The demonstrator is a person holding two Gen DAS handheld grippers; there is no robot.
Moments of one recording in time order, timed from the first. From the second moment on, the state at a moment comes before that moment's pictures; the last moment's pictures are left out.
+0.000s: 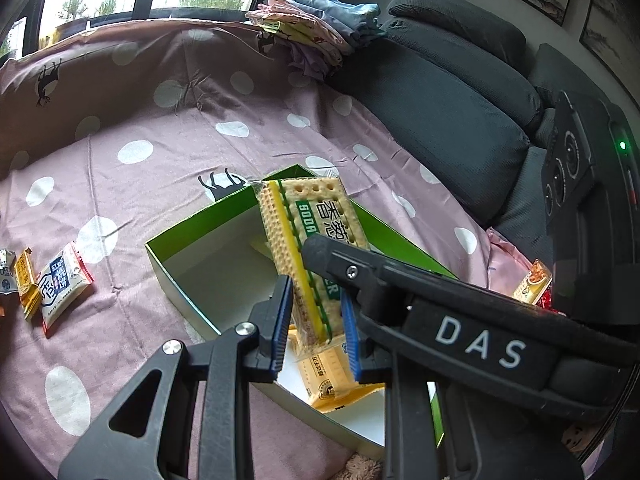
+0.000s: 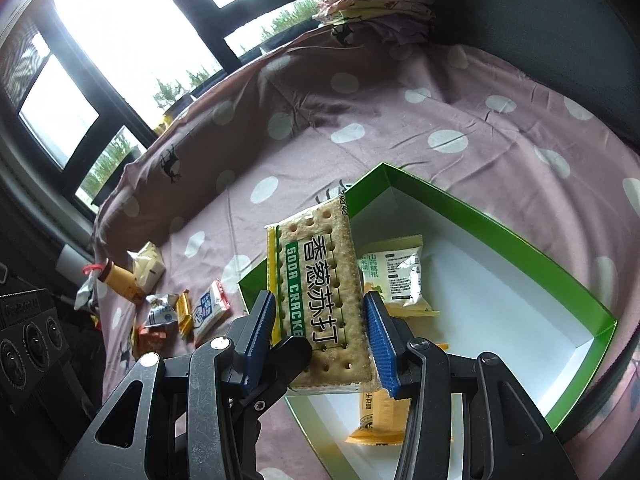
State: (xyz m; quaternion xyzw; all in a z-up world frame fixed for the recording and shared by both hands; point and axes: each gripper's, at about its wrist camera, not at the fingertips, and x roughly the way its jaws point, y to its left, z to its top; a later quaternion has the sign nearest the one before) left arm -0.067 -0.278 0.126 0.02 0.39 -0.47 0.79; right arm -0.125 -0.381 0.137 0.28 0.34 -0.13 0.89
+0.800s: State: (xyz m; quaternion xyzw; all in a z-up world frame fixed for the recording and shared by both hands) left arm -0.069 -0.311 0.105 0.03 0.43 -0.50 0.75; right arm -0.126 -0.401 0.120 0.29 0.36 -0.17 0.87
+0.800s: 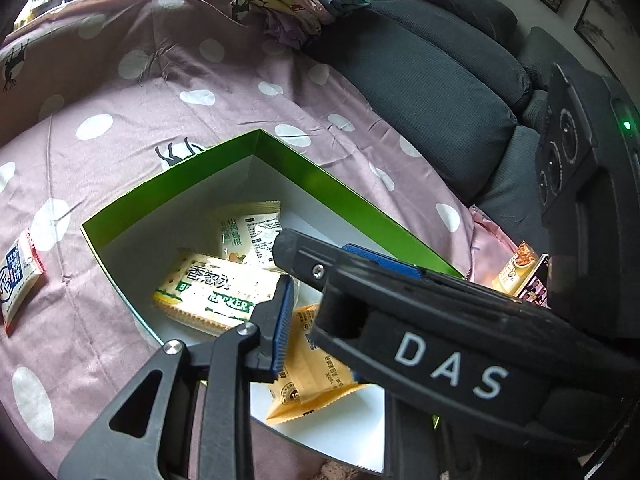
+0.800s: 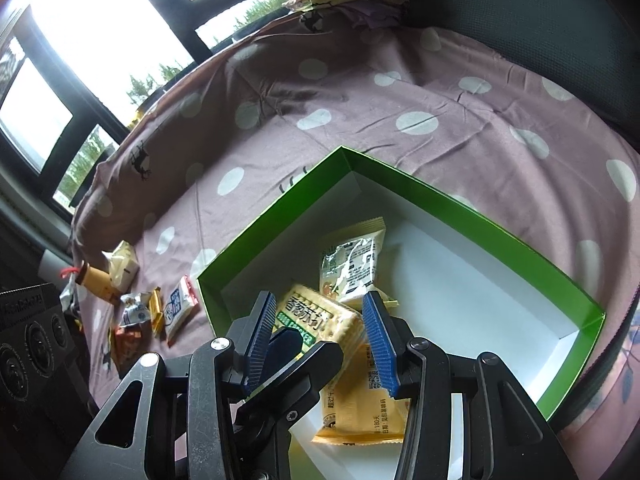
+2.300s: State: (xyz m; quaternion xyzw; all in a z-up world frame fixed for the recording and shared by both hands) left arm 0.020 0.067 0.053 -0.19 0.44 -0.05 0.87; right arm 0.061 -0.194 0.090 0.14 0.41 0.00 0.90
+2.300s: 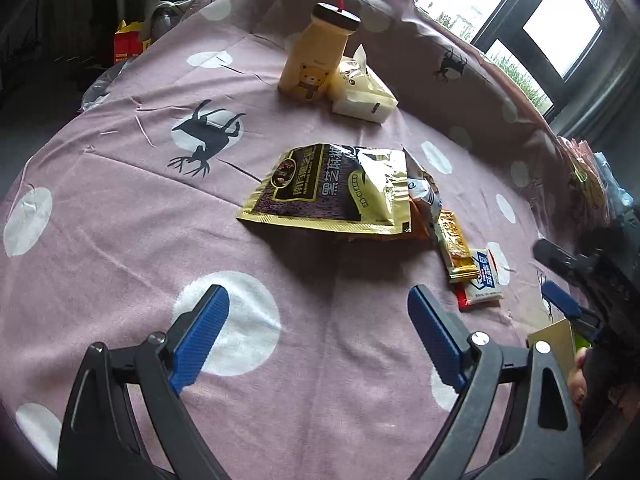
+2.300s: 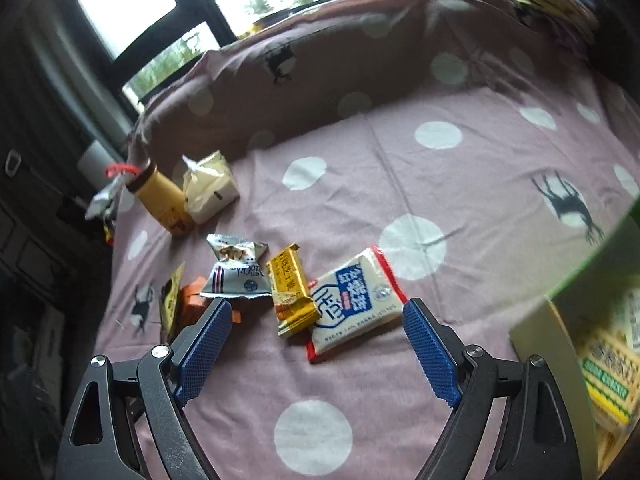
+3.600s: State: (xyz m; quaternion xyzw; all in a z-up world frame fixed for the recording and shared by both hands) left arm 0.022 0.062 0.045 -0.21 0.48 -0.10 0.84; right arm 0.006 -0.134 0.035 0.10 0.54 0.09 0.83
